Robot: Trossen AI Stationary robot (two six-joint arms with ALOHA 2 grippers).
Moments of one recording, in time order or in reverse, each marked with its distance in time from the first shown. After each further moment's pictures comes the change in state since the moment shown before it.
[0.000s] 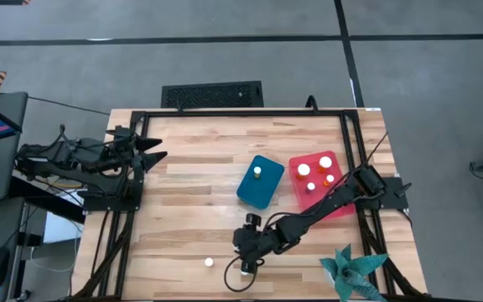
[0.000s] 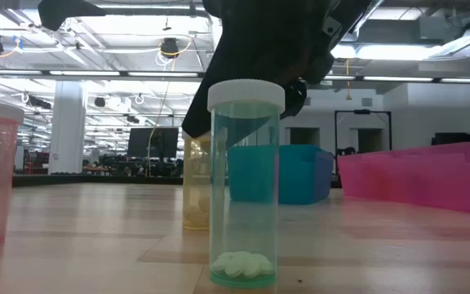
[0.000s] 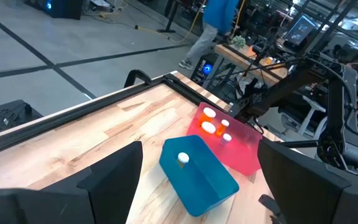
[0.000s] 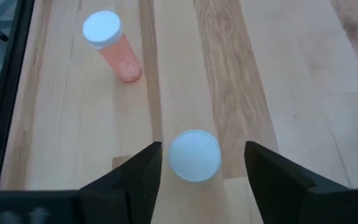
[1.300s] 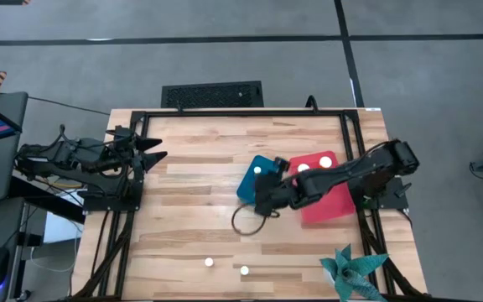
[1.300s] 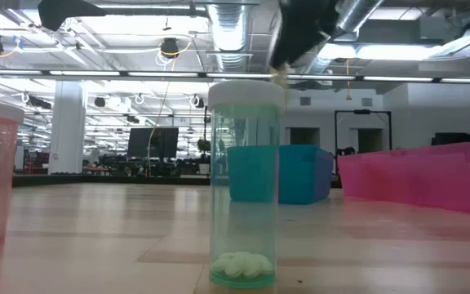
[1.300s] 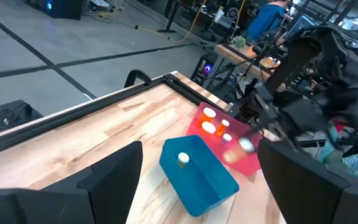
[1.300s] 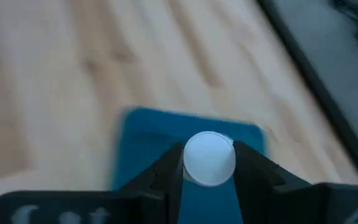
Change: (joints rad) left arm 0.000 0.000 0.000 0.000 0.000 0.001; right arm -0.191 -0.377 0.002 -0.567 0.348 -0.090
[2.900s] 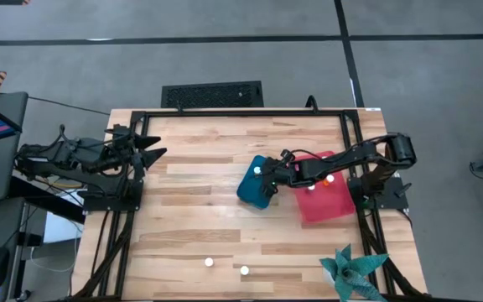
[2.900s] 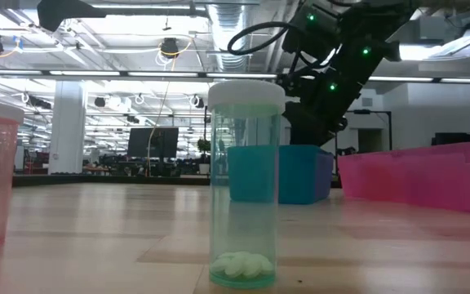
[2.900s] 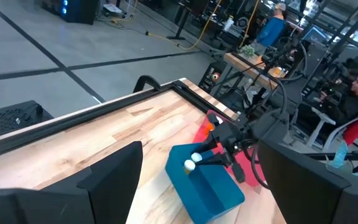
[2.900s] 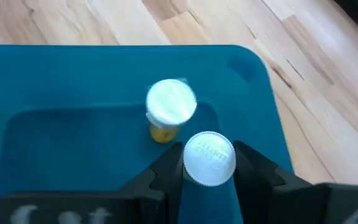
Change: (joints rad) left arm 0.000 0.000 0.000 0.003 -0.053 -0.028; right arm -0.273 -0.016 -0.523 0.576 -0.144 -0.023
